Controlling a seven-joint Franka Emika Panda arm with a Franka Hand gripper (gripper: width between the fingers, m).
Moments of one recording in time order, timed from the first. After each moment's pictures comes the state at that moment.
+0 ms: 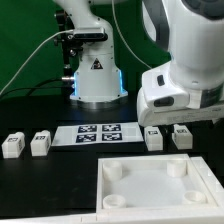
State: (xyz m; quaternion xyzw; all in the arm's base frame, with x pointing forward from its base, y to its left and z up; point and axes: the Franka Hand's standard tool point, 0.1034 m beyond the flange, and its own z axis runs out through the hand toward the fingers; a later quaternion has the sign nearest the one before) arm 0.440 0.167 0.050 -0.94 0.02 0.33 0.05
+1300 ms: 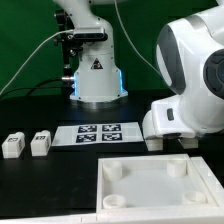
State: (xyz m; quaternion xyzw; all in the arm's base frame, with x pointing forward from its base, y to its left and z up) arm 0.390 0.181 0.010 -0.90 0.00 0.43 0.03
